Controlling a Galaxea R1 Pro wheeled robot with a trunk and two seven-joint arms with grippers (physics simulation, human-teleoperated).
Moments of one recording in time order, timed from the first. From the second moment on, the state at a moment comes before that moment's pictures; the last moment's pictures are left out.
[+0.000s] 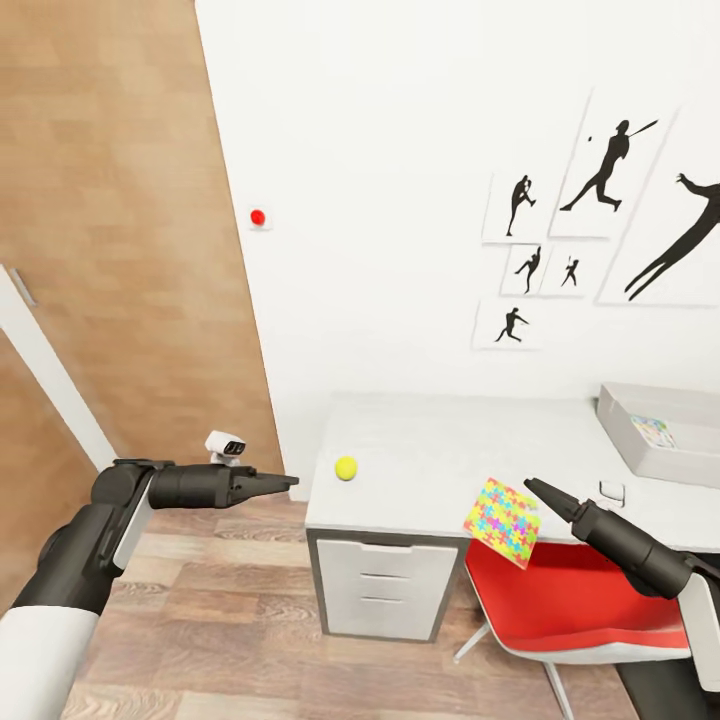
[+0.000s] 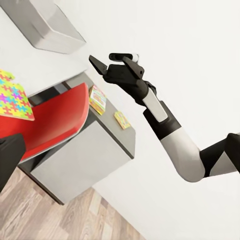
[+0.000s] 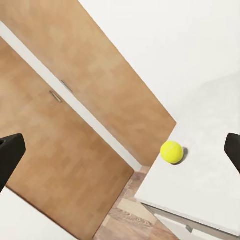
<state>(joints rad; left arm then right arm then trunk) -0.65 0.23 -0.02 -1.26 0.18 1.00 -1.57 -0.33 -0.18 -0.52 -1.39 -0.38 0.68 1.17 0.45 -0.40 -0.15</state>
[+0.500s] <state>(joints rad) -0.65 0.23 -0.02 -1.26 0.18 1.00 -1.57 -0.33 -0.18 -0.53 -1.39 -0.39 0.68 1.17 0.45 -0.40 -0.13</state>
